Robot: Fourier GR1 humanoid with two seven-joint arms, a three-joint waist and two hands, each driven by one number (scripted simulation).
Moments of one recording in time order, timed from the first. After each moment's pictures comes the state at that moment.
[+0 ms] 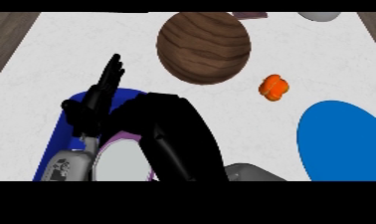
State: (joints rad) left arm -0.16 0.08 -0.08 -1.52 -0.04 0.08 0.09; right arm -0.65 0.00 0.74 -1.83 0.56 -0.22 0.59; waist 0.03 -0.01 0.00
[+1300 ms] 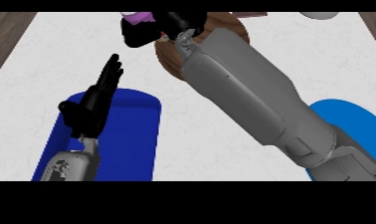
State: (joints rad) left arm -0.16 0.07 -0.06 -1.53 -0.04 0.07 0.08; right arm -1.26 -0.07 0.47 -1.00 0.55 -0.24 0.59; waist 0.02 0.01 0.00
